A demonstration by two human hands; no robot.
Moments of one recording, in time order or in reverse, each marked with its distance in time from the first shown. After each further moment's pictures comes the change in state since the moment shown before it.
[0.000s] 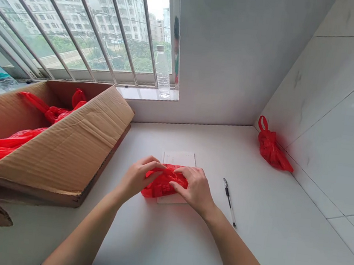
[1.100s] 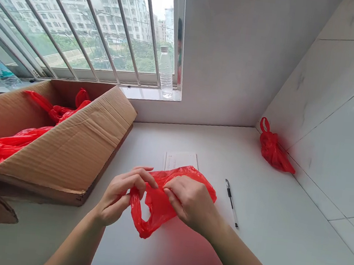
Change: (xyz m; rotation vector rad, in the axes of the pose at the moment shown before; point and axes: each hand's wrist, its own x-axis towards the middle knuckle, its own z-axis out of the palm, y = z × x) left_hand -0.035 0.043 -0.046 -0.589 0.056 0.231; right_hand -0.006 -0.052 -0.028 -0.012 -0.109 -0.295
